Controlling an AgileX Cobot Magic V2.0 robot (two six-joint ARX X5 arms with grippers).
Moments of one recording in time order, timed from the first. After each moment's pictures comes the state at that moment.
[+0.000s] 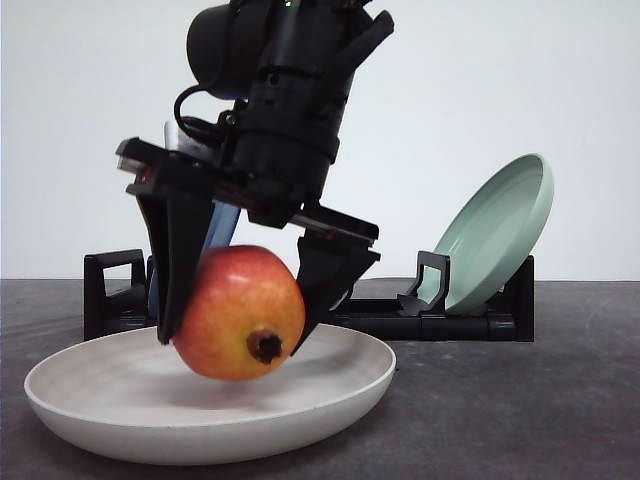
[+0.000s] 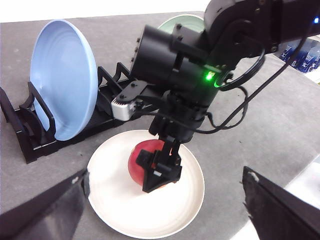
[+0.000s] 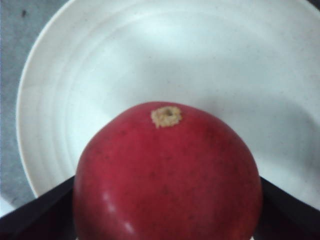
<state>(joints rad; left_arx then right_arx) -1.32 0.40 0.85 -0.89 -0.54 -0.46 0.89 1.97 1.51 -0.89 -0.23 0.33</state>
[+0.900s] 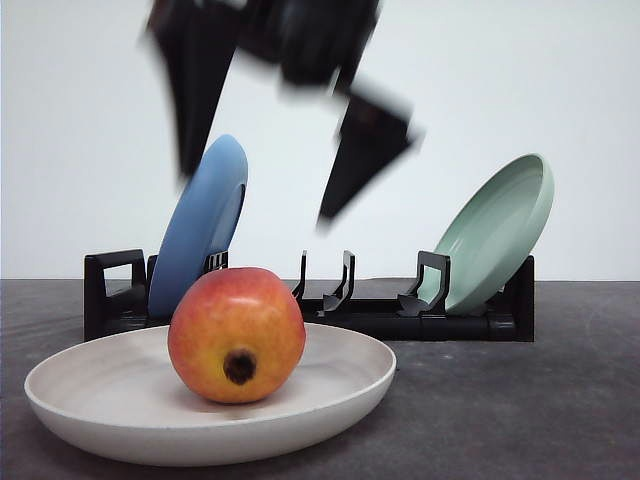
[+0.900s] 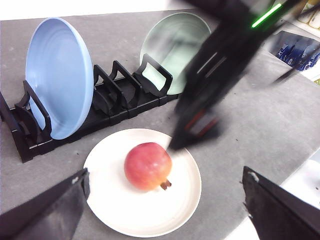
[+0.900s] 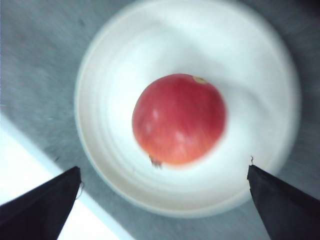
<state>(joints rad) -1.32 0.40 0.85 -0.89 -0.52 -0.46 0.88 1.62 1.57 -1.10 -0.10 0.29</state>
